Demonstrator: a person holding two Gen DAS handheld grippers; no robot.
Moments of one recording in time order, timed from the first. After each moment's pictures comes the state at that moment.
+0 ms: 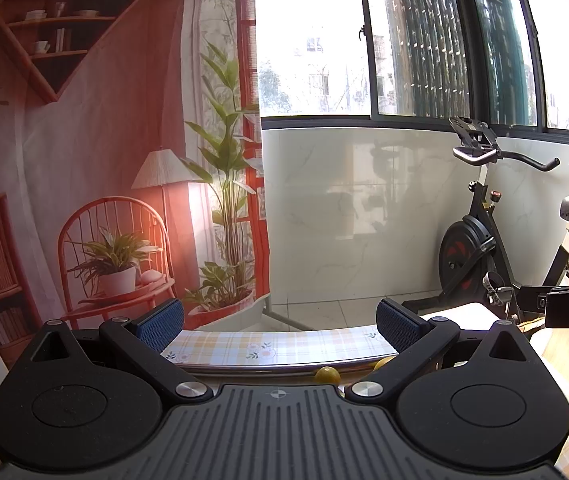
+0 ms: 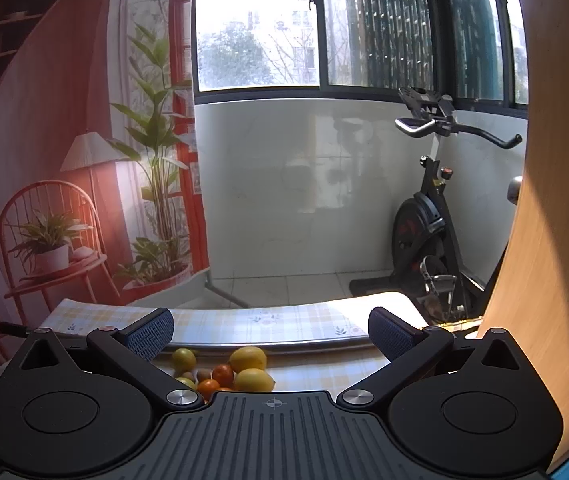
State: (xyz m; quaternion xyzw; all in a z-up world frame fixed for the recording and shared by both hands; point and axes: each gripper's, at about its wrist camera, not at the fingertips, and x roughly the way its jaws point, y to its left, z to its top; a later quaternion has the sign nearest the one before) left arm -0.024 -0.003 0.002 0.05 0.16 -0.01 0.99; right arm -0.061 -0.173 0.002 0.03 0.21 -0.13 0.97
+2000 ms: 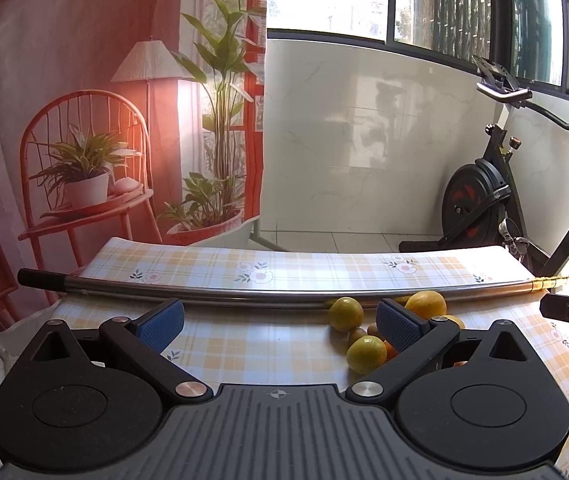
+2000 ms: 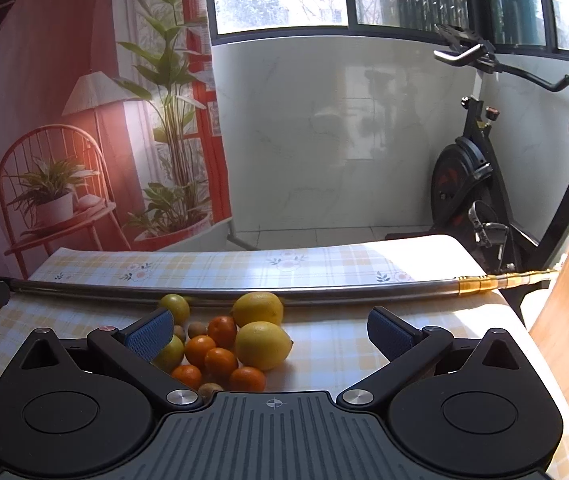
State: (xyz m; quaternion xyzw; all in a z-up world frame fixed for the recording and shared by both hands) left arm 0.087 0.041 -0.112 0.01 0.26 -0.03 0.97; right arm 0.028 -0.210 -0.131 0.05 0.27 -0.08 0.96
